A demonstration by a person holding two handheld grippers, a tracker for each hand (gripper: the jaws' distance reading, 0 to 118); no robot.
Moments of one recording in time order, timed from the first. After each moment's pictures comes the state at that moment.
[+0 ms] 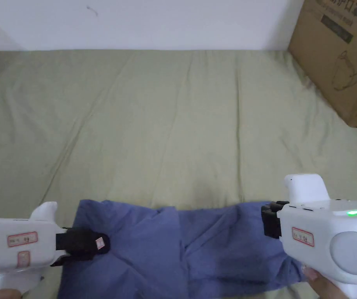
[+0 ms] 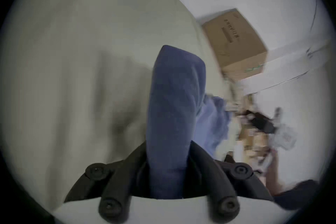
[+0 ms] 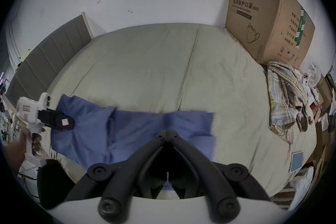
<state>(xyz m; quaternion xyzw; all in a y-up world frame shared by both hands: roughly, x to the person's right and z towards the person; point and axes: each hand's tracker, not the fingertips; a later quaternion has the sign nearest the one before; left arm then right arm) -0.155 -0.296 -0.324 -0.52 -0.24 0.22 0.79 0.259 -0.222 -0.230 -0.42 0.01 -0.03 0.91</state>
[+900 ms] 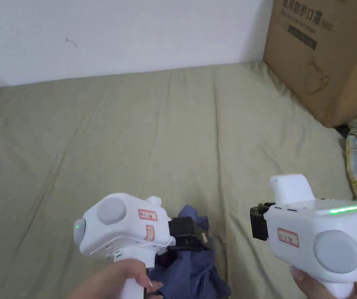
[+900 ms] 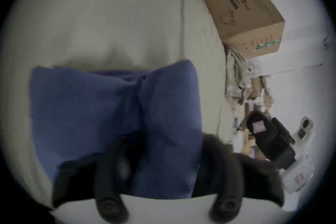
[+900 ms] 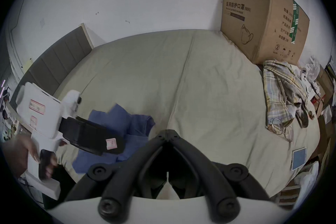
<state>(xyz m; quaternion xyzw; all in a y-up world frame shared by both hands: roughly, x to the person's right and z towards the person) 0.048 -0.285 -0.347 -0.62 -0.30 0.24 0.68 0.287 -0.218 -0.217 -0.39 0.00 -0.06 0.92</state>
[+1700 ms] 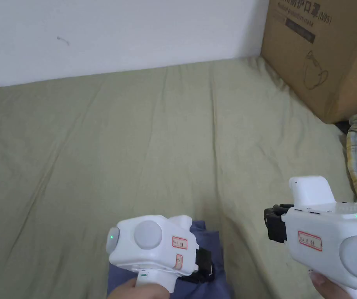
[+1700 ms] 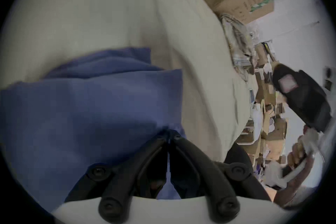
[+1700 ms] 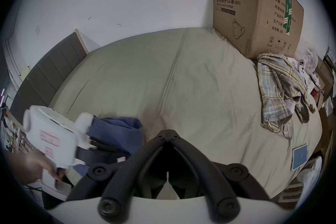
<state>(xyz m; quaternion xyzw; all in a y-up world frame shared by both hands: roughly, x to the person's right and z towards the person) 0.102 -0.329 -0.338 -0.62 -0.34 0.08 0.70 0.322 -0.225 -0.222 -0.39 -0.01 -0.08 0.92</state>
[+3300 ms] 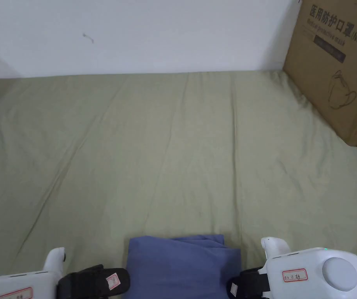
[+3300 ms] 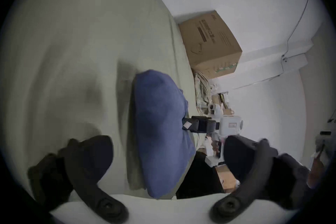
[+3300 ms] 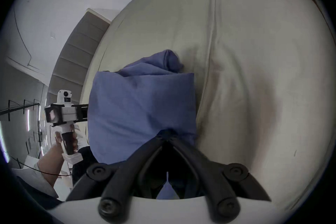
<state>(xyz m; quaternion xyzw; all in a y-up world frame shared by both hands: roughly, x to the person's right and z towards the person) -0.142 -0.353 -0.329 -0.49 -0.41 0.35 0.68 0.307 -0.332 -0.268 -0.55 0.18 -0.23 0.78</state>
